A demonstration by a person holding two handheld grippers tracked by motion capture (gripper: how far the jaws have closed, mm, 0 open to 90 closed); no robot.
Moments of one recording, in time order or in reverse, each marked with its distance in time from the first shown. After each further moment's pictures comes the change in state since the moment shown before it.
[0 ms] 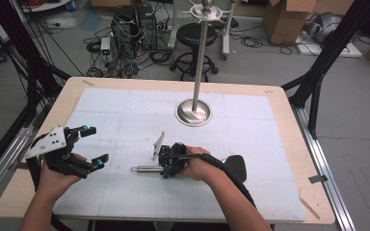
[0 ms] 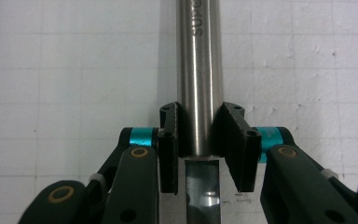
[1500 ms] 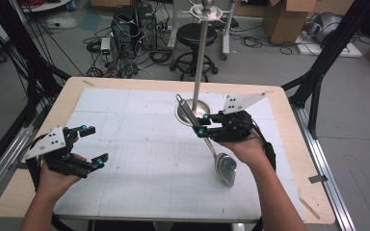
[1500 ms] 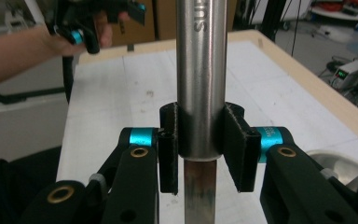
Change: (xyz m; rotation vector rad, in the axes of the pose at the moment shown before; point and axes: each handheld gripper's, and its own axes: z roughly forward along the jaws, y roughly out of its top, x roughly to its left) left arm -0.001 0.000 -0.001 -0.010 0.020 -0.002; right arm -0.007 -0.085 -0.180 -0.728 -0.165 0.206
